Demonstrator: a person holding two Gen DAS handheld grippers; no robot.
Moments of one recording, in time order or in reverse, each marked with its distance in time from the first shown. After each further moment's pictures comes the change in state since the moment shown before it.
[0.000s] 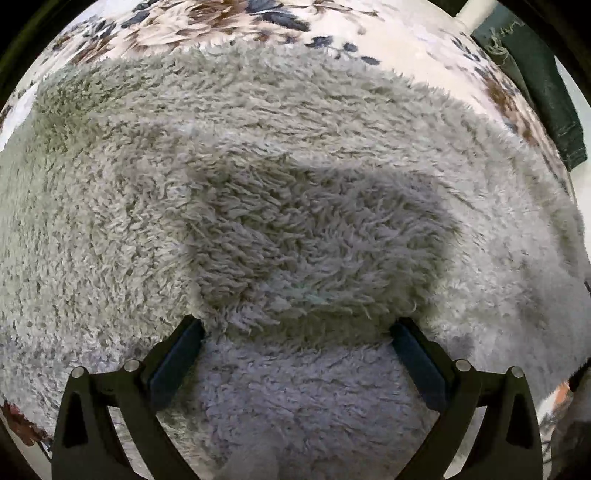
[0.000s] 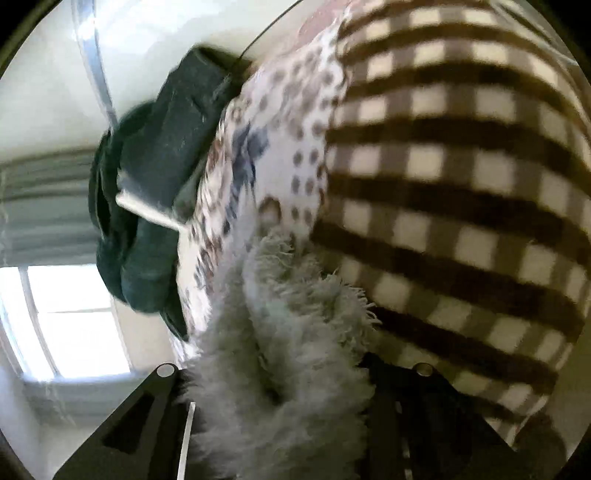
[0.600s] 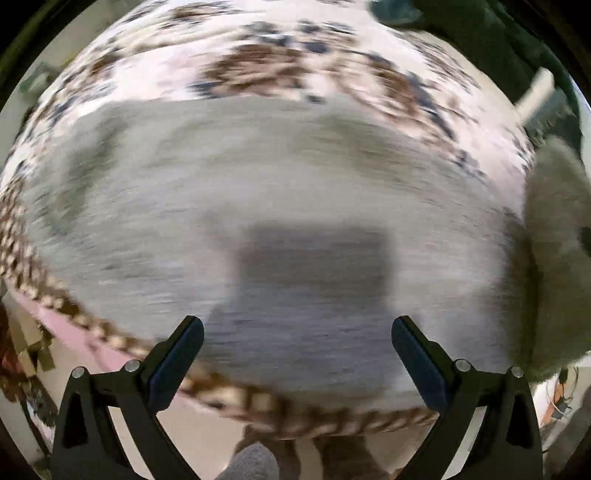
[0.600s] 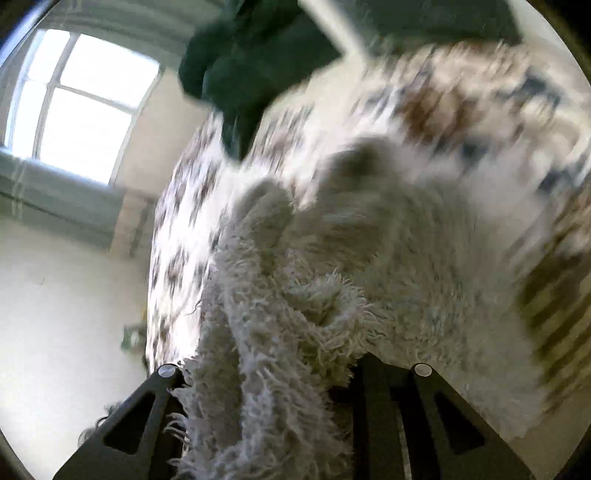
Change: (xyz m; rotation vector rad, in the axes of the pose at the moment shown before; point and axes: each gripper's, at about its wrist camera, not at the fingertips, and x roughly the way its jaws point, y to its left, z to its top) left arm -0.103 0.195 -0.006 -0.196 -0.096 0.080; right arm 0.086 0.212 -0.307 -0.664 0.412 -0.056
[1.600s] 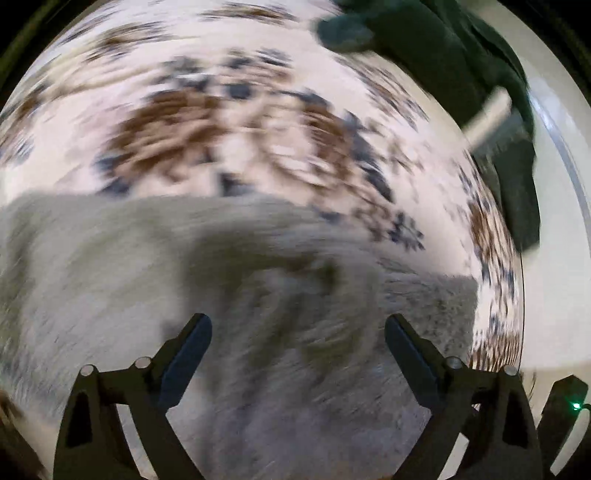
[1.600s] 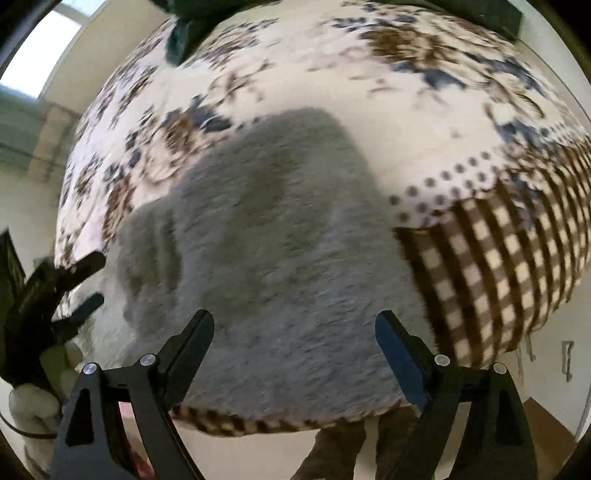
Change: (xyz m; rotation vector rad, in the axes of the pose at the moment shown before) left arm 0.026 -0.084 0.099 0.143 -0.019 -0.269; right arm -0.009 -0.040 -0.032 -0.080 0.177 -0.430
